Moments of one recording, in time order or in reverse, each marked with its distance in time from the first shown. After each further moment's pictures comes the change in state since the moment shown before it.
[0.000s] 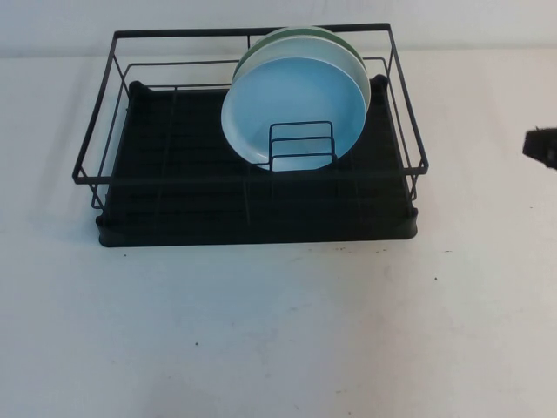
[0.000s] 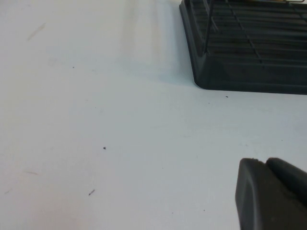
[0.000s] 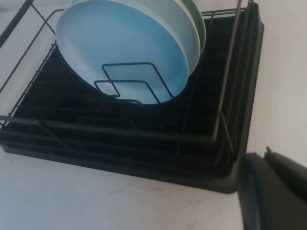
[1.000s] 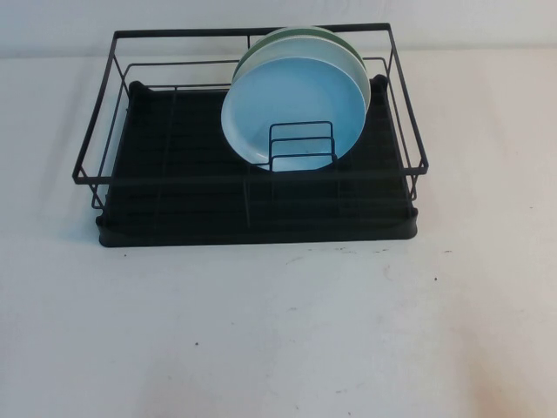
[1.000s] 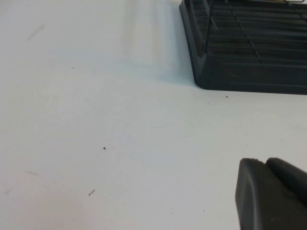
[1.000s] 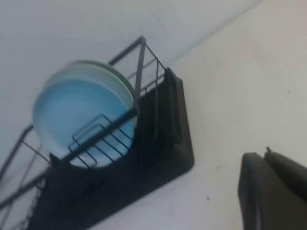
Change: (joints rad) right arm -0.004 -1.148 0.859 -0.227 -0.339 0.671; left arm 0.000 0.000 0.000 0.000 0.000 0.000
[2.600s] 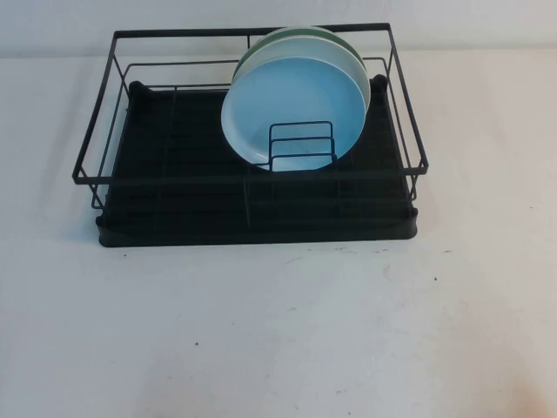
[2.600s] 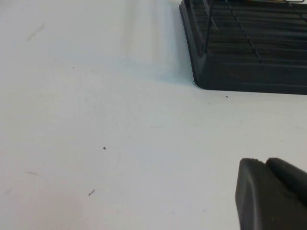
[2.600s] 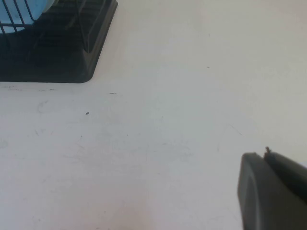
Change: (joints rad) right arm 0.000 0.000 0.000 -0.637 0.141 0.000; left arm 0.000 0.000 0.000 0.000 0.000 0.000
